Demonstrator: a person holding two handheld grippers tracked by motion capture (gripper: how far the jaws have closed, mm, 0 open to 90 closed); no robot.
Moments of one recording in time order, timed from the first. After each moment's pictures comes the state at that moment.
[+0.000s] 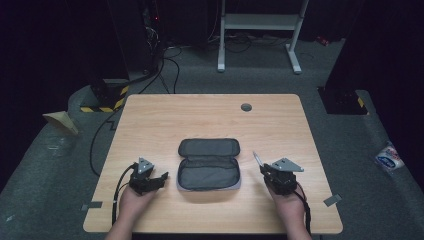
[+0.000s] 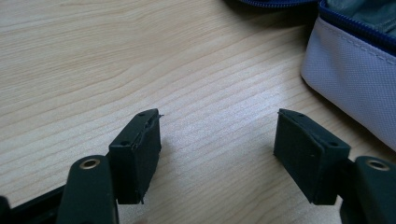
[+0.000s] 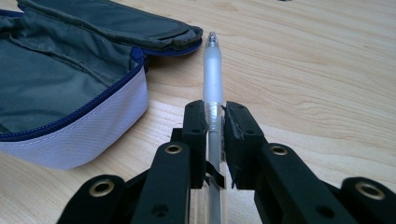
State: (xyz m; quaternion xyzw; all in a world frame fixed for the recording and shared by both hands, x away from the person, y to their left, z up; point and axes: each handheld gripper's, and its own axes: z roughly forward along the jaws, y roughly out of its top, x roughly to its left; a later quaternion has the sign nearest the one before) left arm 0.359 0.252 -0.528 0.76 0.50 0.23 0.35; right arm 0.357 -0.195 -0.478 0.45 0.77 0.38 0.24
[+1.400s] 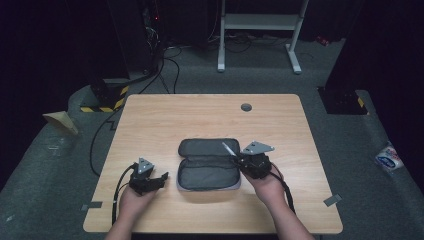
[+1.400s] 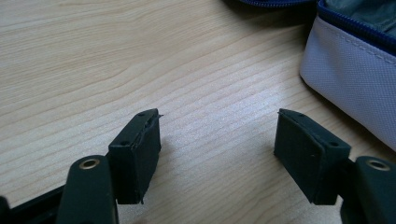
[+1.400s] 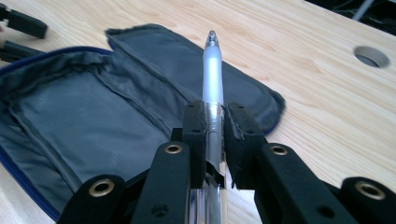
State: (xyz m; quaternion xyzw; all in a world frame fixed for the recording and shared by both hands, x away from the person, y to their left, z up) left arm 0.359 0.252 -0.528 0.76 0.49 0.23 0.34; right arm 0.393 -0.123 -0.444 0.34 0.83 0.39 0.20
